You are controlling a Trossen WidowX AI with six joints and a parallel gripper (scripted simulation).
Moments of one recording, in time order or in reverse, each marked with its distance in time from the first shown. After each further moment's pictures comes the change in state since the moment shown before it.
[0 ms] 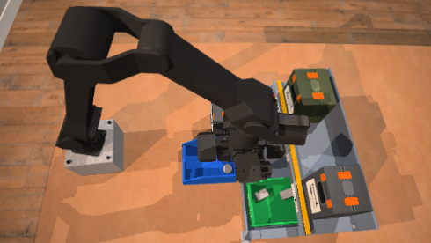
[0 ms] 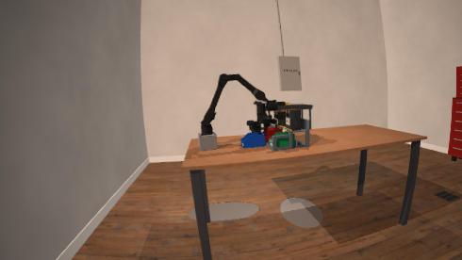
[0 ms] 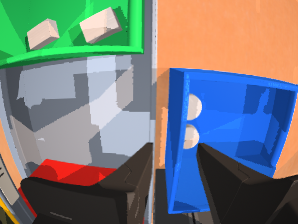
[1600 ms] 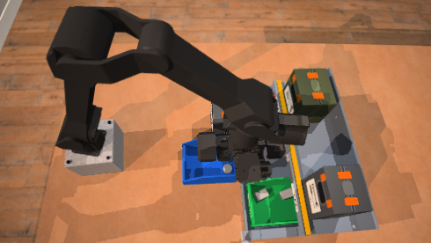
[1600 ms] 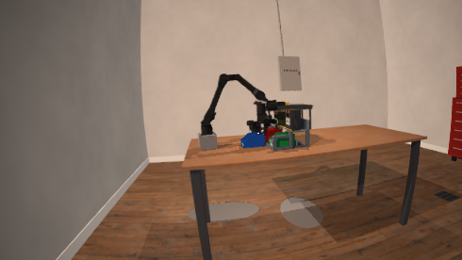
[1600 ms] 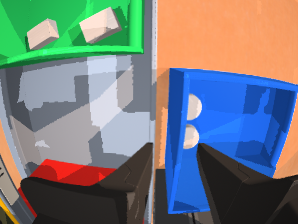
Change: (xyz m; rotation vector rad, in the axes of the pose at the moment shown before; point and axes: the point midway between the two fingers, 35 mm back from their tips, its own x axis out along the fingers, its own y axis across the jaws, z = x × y) arm 0.000 0.000 0.000 0.000 0.000 0.000
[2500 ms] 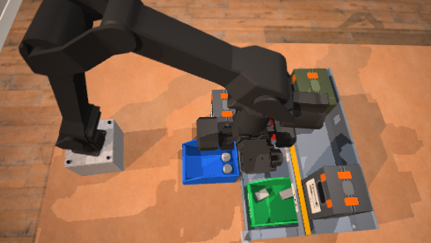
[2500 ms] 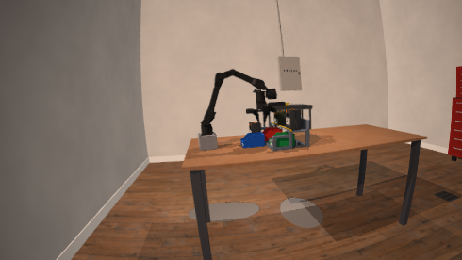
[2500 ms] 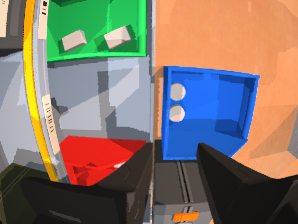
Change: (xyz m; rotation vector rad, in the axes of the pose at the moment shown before) arm -0.074 -0.001 0.000 -0.001 0.001 -0.007
